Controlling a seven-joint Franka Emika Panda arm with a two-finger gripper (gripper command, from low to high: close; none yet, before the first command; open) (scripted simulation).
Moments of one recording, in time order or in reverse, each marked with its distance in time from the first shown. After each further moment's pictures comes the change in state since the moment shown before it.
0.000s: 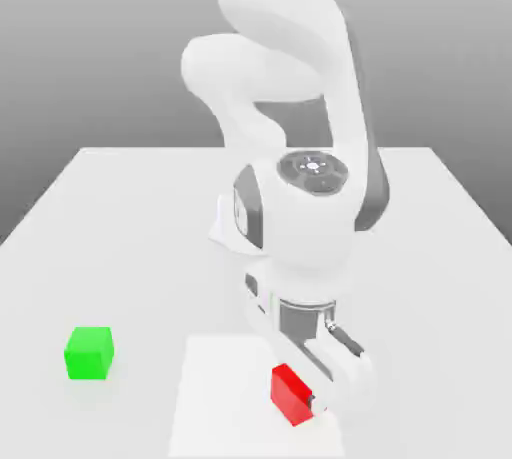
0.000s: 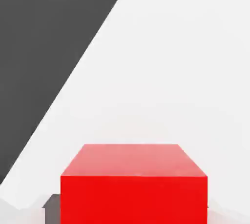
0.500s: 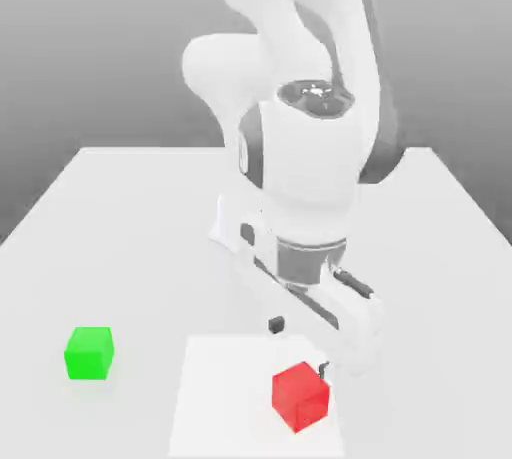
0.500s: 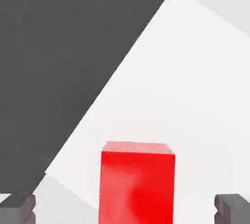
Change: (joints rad) arm -0.017 -0.002 0.014 0.002 -0.009 -0.004 0.000
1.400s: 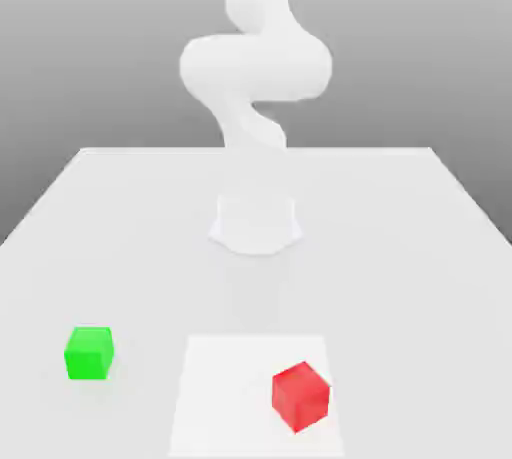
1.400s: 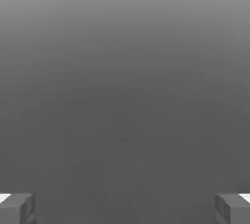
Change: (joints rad) arm 0.134 -0.918 -0.221 0.259 0.151 -0.445 -1.116
